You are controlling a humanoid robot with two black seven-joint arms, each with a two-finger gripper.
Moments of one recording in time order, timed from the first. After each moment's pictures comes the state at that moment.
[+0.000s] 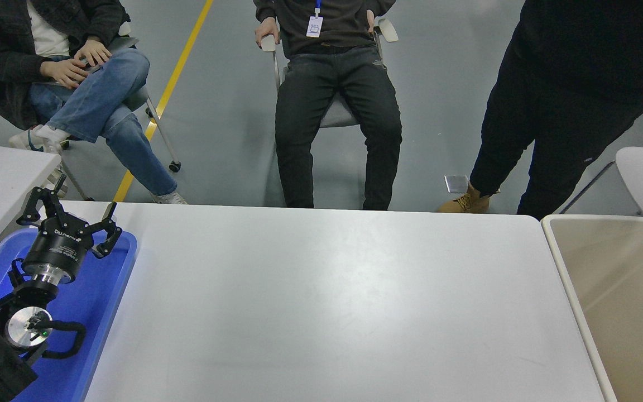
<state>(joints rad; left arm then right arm) -0.56 0.46 -0.57 -0.39 -0.23 -0.70 -0.60 0.87 -0.56 0.06 0.04 -0.50 0.05 0.06</state>
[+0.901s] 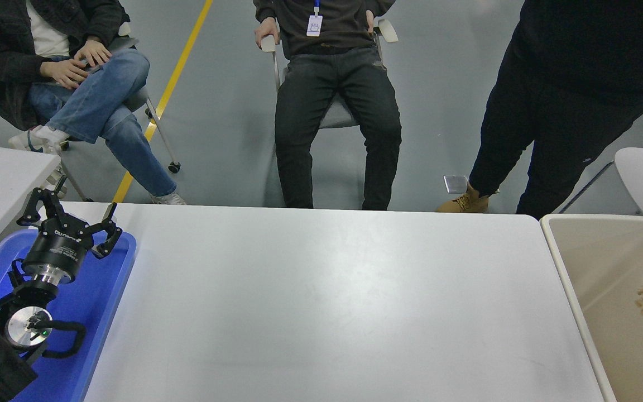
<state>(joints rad) -0.56 0.46 -0.57 -0.39 -0.23 -0.70 -0.60 0.60 -0.37 0.07 0.00 -0.46 -0.02 0.05</state>
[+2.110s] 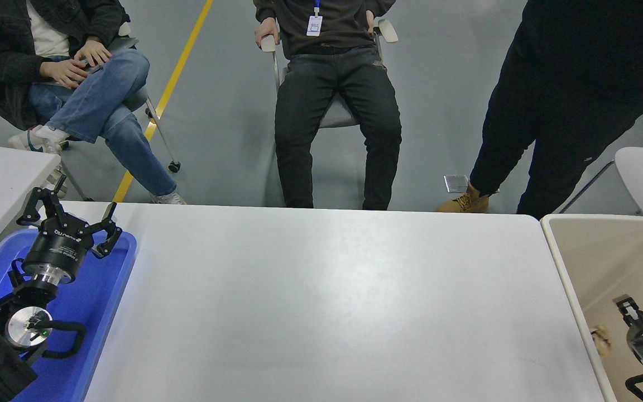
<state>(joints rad) -0.56 0.46 -0.57 -0.39 -0.23 -0.70 -0.60 0.58 -0.32 0.08 0.01 -0.46 -0.11 0.06</state>
